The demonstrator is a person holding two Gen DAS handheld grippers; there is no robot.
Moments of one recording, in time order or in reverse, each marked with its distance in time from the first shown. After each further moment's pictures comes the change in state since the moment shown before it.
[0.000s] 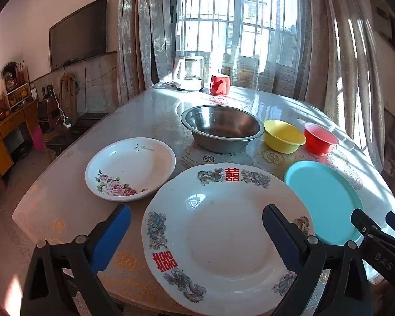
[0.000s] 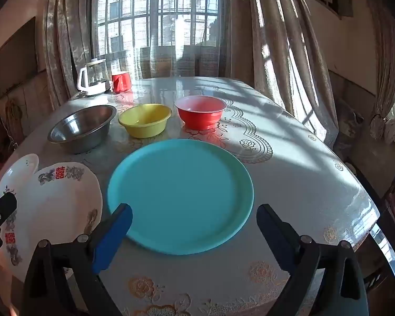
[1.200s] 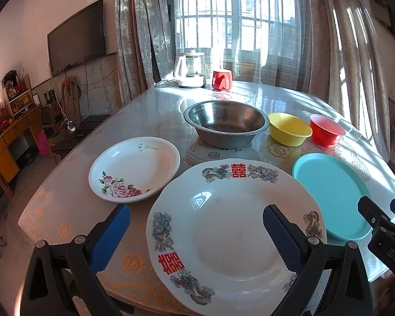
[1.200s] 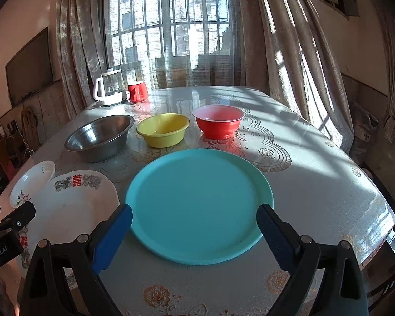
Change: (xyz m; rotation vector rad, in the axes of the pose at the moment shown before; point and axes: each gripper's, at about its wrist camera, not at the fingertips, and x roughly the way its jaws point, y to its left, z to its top) left arm 0.012 0.002 -0.001 0.029 0.047 0.020; right arm 0.004 0.001 -0.002 0.019 -0.062 0.112
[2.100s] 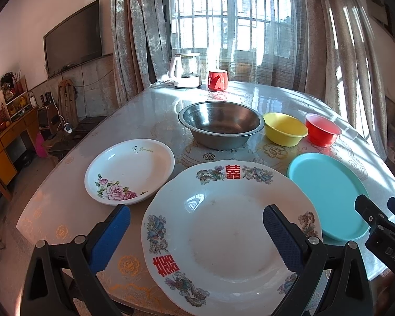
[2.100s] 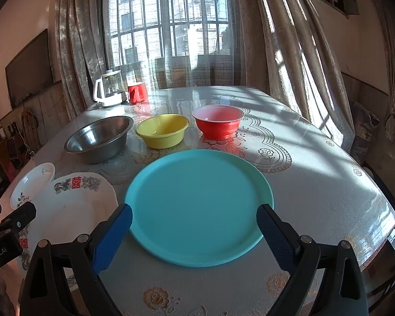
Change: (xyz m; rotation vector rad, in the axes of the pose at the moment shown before) left arm 0.000 -0.003 0.004 0.009 0.003 -0.017; right arm 0.001 -0.004 0.002 0.008 -0.002 0.005
